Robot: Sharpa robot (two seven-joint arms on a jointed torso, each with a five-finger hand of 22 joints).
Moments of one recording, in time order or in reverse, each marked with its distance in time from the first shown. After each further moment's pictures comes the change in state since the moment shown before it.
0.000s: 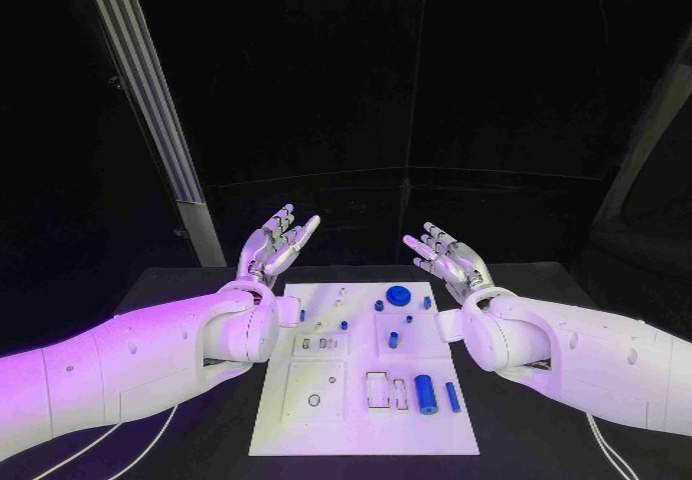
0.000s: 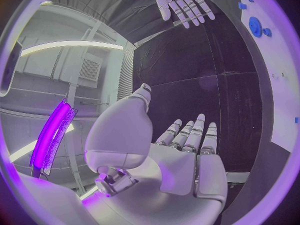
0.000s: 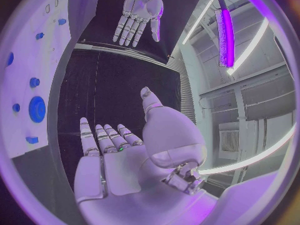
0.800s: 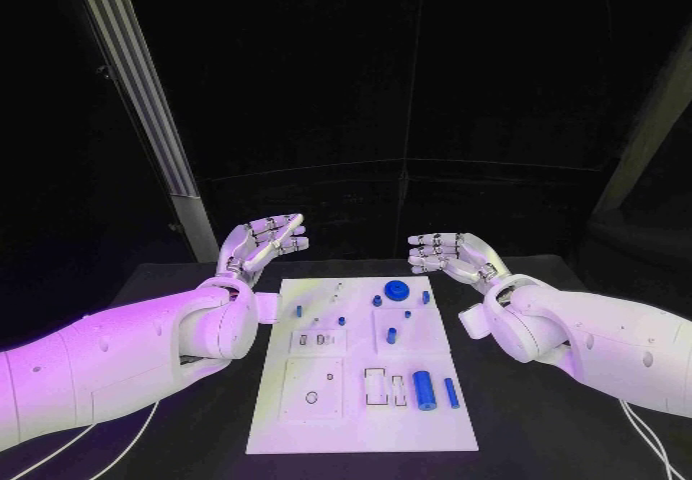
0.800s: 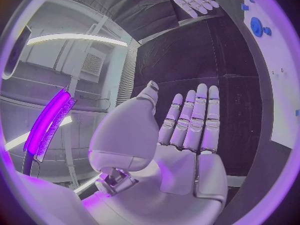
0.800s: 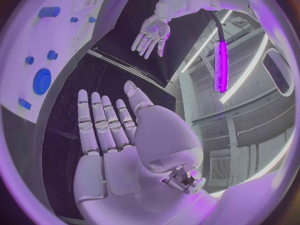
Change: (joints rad) left arm 0.010 -0.068 -0.002 0.003 0.027 0.126 0.030; left_hand 0.101 0.062 -0.046 -0.078 0.004 0.629 0.066 0.139 0.061 0.744 0.025 0.174 0.055 0.647 -0.036 0.194 0.077 0.039 0.694 -0.002 0.277 0.124; right arm 0.027 -0.054 -0.011 -0.089 -0.342 0.140 -0.023; right_hand 0.227 0.017 0.054 -0.192 -0.019 0.611 0.057 0.116 0.051 0.689 0.019 0.134 0.042 0.717 -0.007 0.151 0.044 0.079 0.492 -0.003 0.234 0.097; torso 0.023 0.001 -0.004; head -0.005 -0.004
